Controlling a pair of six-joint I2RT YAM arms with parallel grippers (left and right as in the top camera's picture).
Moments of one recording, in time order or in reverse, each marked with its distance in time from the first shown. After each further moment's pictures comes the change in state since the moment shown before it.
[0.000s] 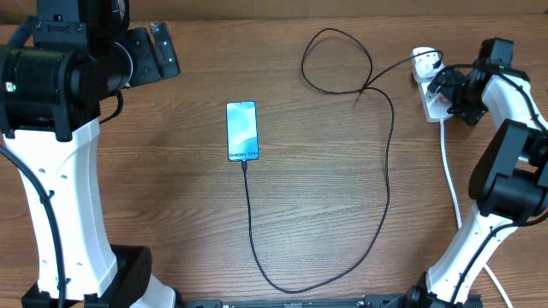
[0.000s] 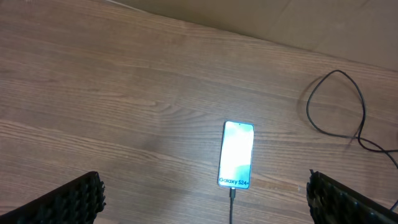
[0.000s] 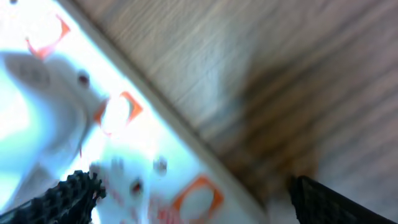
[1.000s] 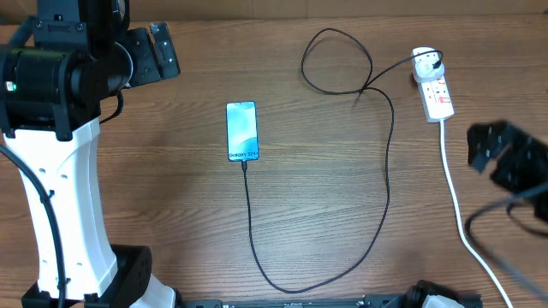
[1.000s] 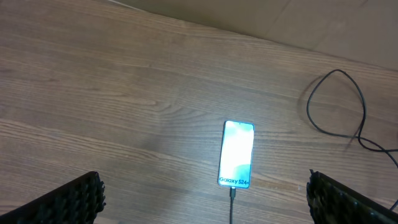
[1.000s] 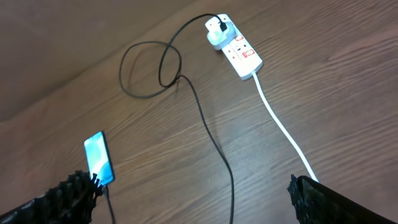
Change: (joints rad) left arm 0.000 0.000 0.000 -0.002 0.000 0.000; right arm -0.012 -1.166 0.055 -0.815 -0.138 -0.175
